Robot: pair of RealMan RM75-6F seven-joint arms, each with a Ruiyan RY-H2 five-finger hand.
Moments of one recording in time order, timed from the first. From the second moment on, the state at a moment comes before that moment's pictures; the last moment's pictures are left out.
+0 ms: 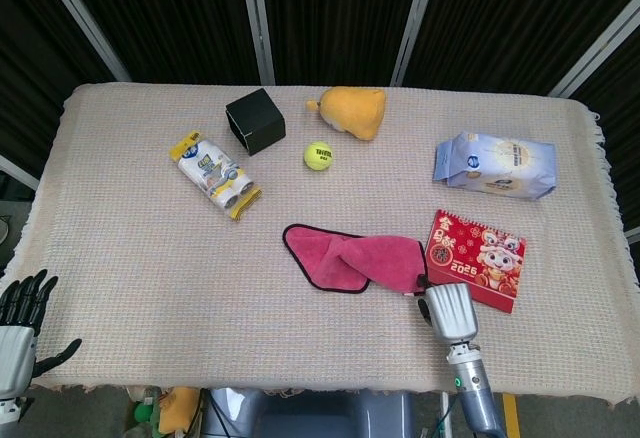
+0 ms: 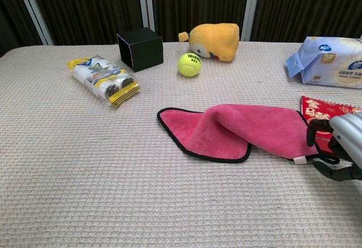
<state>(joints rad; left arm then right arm) 0.06 -1.46 0.03 -1.11 1.64 1.73 -0.19 0.22 -1.85 0.07 -1.13 -1.56 1.44 -0.41</state>
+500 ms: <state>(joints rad) 0.05 -1.46 0.02 -1.12 1.64 1.72 -0.19 0.22 -1.89 0.08 -1.05 -1.54 1.43 -0.36</state>
